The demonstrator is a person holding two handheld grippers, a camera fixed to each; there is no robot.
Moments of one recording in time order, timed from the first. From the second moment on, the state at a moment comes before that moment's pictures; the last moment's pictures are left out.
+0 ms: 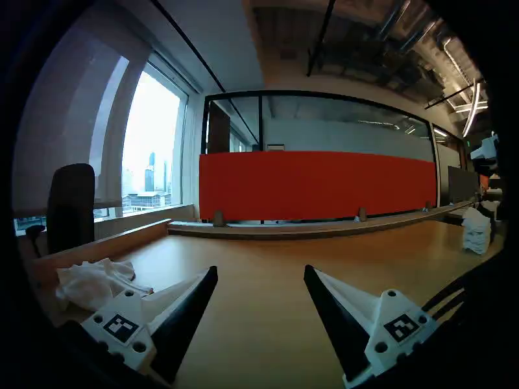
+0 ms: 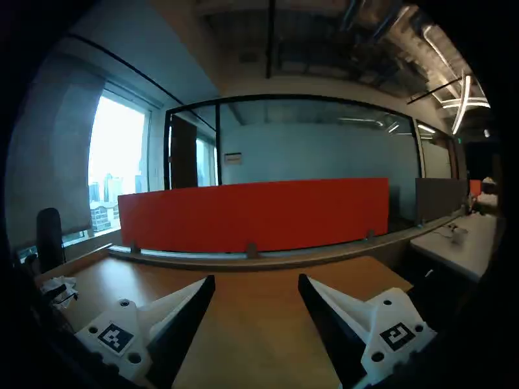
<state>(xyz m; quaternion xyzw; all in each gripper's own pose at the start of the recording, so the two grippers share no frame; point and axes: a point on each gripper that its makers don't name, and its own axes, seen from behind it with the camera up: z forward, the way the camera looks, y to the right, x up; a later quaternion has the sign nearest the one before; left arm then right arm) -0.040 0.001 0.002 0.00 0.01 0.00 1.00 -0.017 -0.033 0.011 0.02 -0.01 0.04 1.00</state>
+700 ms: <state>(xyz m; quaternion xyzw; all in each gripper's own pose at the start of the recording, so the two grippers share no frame) -0.043 0.002 0.002 0.00 0.01 0.00 1.00 -0.063 0.000 0.003 -0.01 0.04 0.05 1.00</state>
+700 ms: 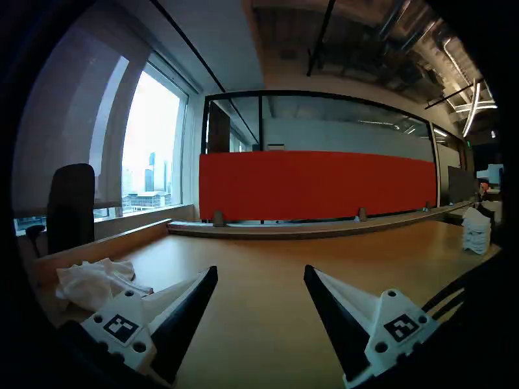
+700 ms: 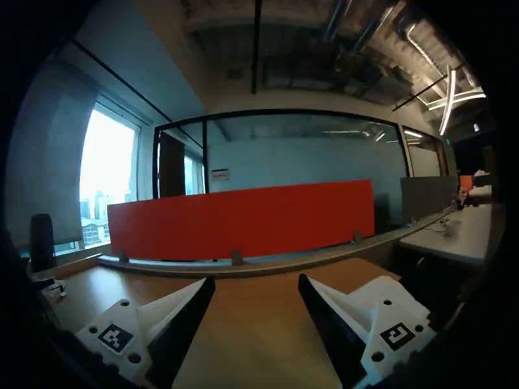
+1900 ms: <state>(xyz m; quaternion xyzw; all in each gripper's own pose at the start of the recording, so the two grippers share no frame) -0.046 0.002 0.002 0.00 0.01 0.00 1.00 -0.161 0.005 0.015 0.01 0.02 0.02 1.00</state>
